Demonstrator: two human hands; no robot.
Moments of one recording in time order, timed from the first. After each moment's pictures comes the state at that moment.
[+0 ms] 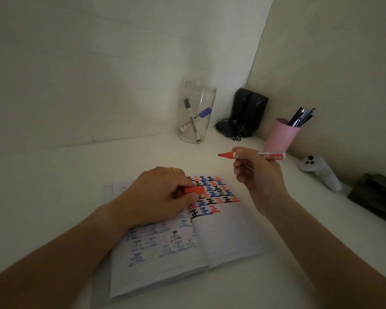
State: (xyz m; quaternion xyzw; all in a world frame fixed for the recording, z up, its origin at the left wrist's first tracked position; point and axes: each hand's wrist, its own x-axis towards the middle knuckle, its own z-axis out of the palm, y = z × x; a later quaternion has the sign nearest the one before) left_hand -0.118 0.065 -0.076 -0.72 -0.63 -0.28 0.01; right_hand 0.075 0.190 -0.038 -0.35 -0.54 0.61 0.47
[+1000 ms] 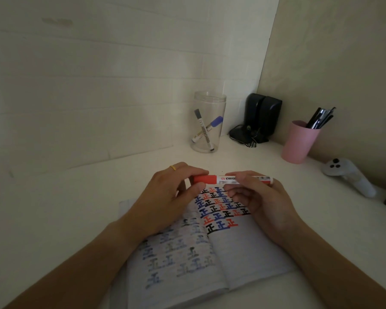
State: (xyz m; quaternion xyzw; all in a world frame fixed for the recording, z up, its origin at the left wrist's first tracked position) left_hand -0.119 0.061 -0.060 -0.67 -0.63 -0.39 0.04; right_hand 0.073 0.184 -0.067 -0.18 -0.56 0.71 0.39
